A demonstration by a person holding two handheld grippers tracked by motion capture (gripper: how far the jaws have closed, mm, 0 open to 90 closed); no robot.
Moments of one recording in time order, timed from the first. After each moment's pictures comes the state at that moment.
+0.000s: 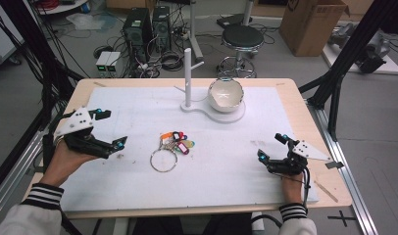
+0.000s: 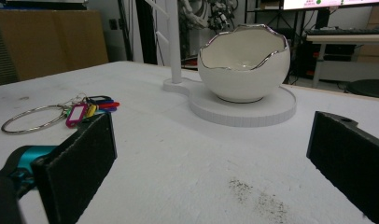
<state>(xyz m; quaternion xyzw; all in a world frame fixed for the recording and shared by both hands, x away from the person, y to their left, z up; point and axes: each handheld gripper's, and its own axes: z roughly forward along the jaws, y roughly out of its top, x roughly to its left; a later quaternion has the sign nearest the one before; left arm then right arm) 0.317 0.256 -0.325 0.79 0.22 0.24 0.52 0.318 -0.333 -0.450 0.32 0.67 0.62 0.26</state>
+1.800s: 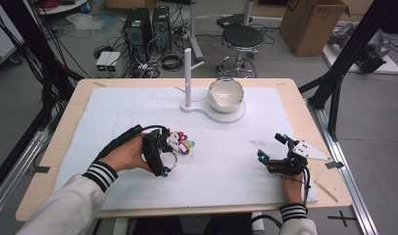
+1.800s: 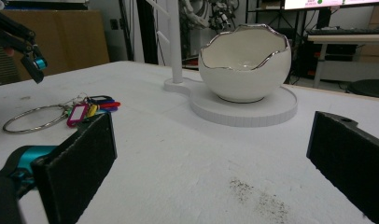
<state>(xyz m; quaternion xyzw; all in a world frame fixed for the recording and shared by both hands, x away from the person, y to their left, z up) 0.346 0.093 -0.373 0.98 0.07 0.08 0.17 0.318 -0.333 -0.450 0.32 0.67 0.62 0.26</state>
